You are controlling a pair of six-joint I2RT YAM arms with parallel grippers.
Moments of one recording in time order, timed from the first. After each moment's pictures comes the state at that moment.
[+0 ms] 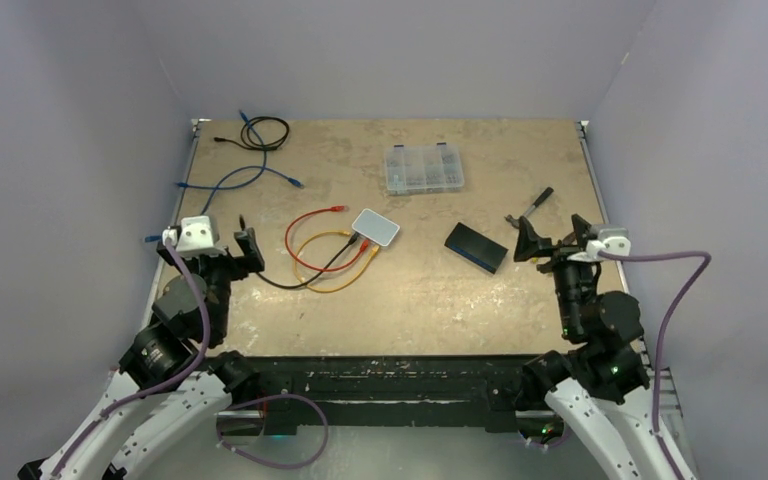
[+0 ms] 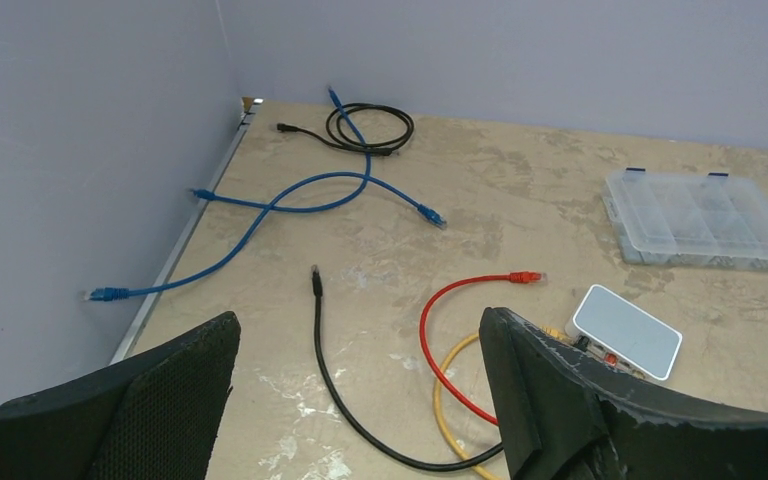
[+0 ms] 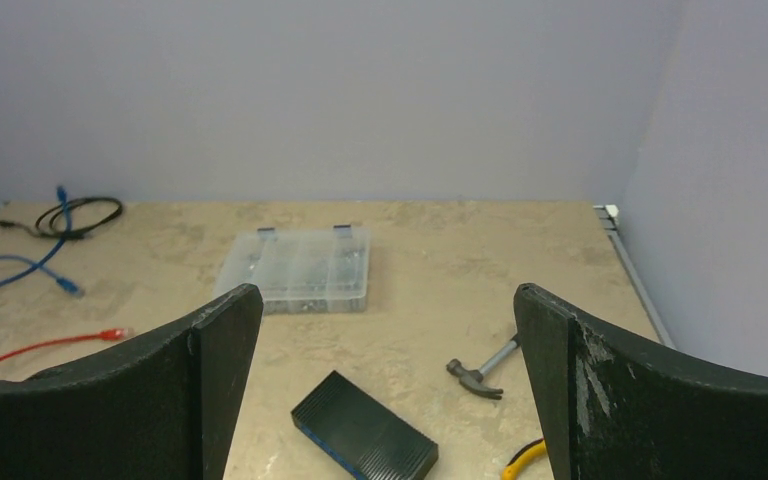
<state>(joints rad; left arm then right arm) -0.71 0.38 0.75 -0.42 -0.85 -0.08 0.46 0.24 0.58 -0.06 0.43 -0.03</state>
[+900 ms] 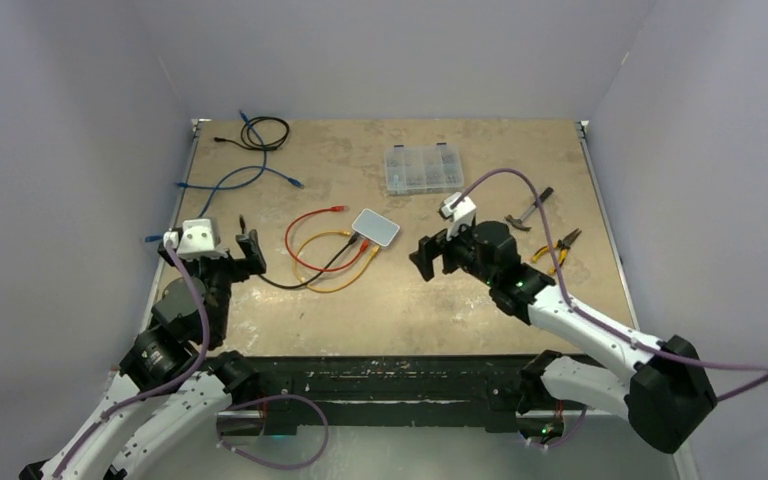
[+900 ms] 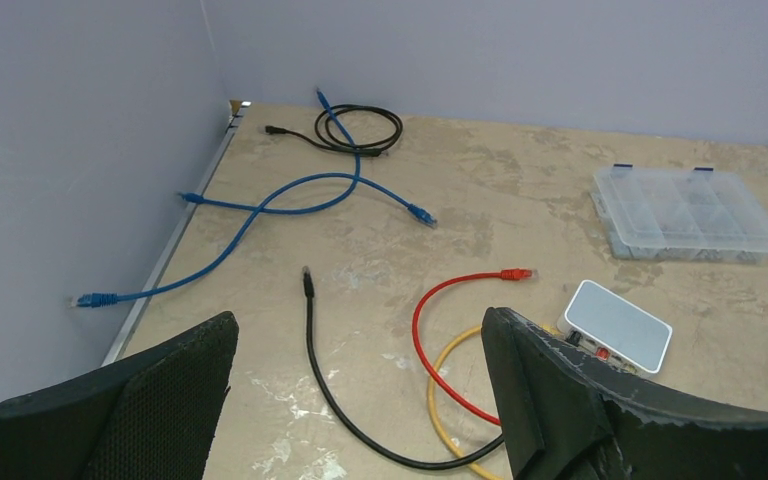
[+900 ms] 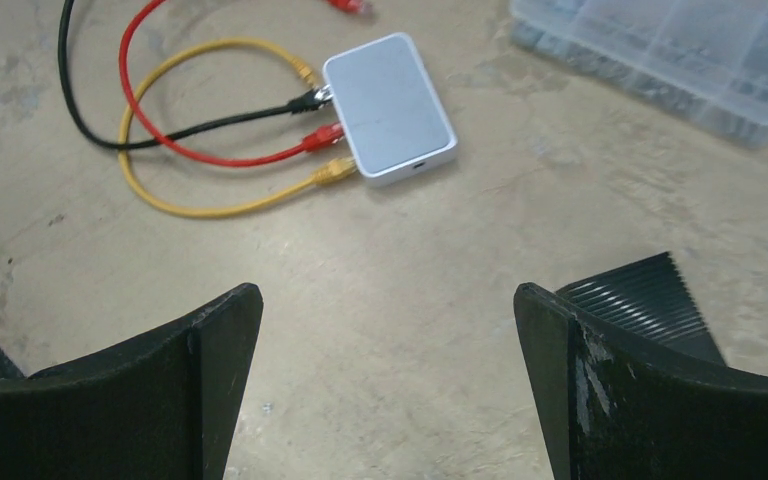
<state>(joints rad) -0.71 0.35 0.72 -0.41 -0.81 -0.07 0.60 1.03 0.59 0.11 -0.06 0.10</state>
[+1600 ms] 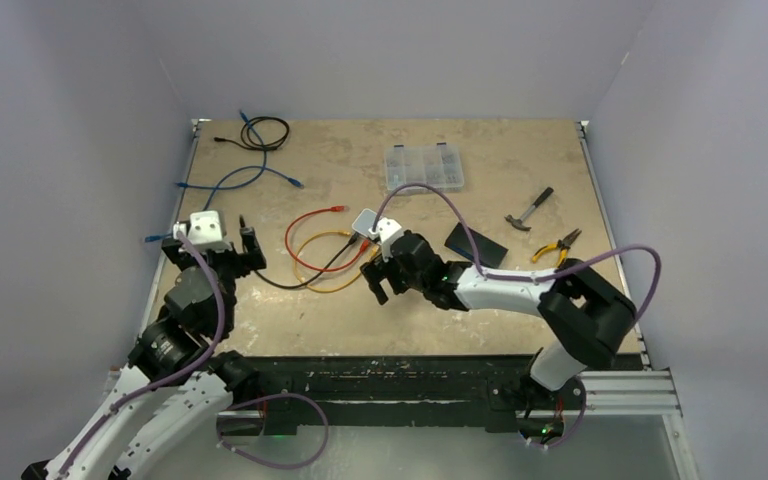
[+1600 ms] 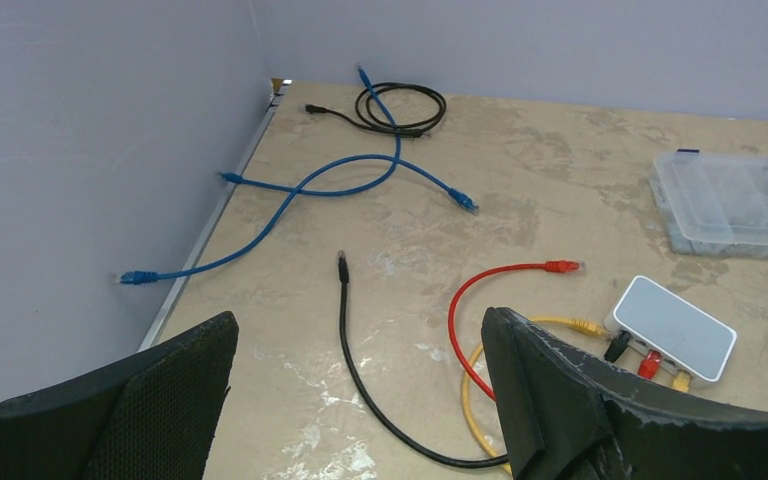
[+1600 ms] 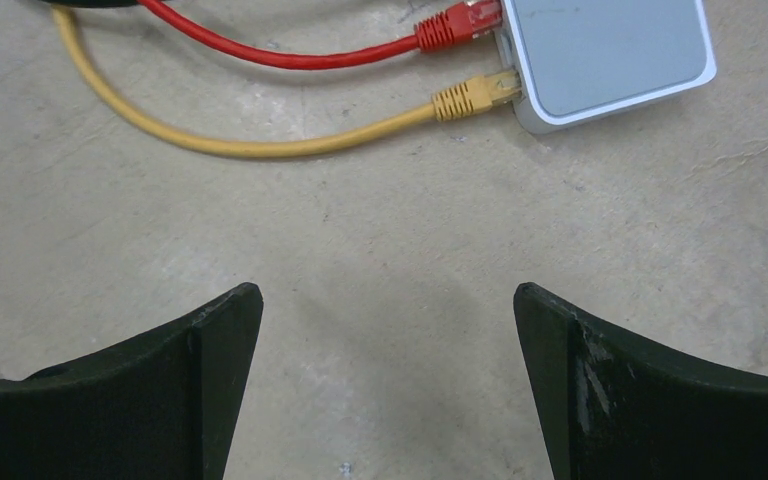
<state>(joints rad) -0.67 0.41 0.72 -0.42 -0.85 -0.08 0.92 1.55 0.78 0.13 0.12 0.15</state>
